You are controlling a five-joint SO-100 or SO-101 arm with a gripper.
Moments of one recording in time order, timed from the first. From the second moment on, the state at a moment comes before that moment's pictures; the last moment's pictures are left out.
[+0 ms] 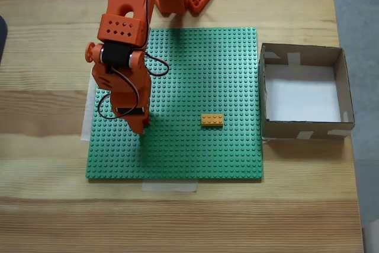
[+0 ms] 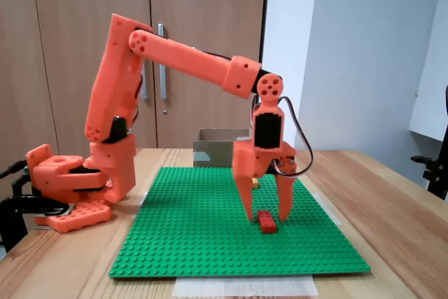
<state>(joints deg) 11.1 71.6 87.6 70.8 -12.1</state>
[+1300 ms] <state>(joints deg) 14.6 85.7 93.0 72.2 -16.6</state>
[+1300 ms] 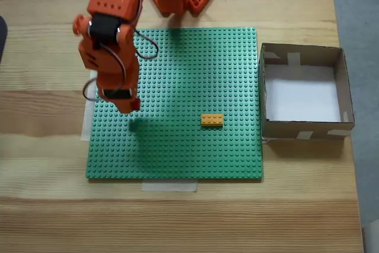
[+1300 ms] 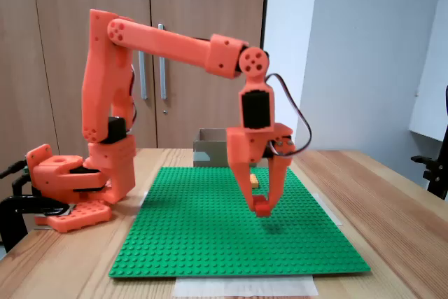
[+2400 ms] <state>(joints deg) -24.3 110.3 86.7 84.9 -1.3</state>
